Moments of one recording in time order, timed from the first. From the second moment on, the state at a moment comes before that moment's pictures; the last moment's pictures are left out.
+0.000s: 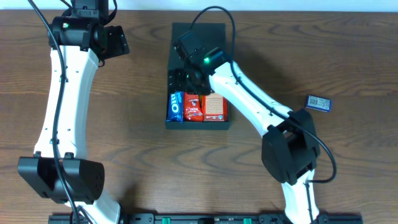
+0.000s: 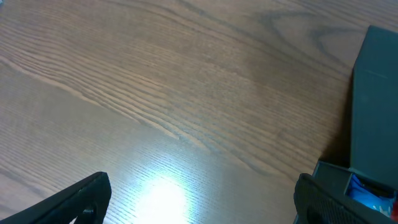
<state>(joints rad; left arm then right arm) -0.06 1.81 1.94 -1.20 -0.28 -0.33 0.63 2.15 1.89 -0.91 -0.19 0.62</state>
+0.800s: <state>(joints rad) 0.03 1.81 1.94 -1.20 -0.28 -0.33 0.53 2.15 1.77 -0.93 -0.83 0.13</state>
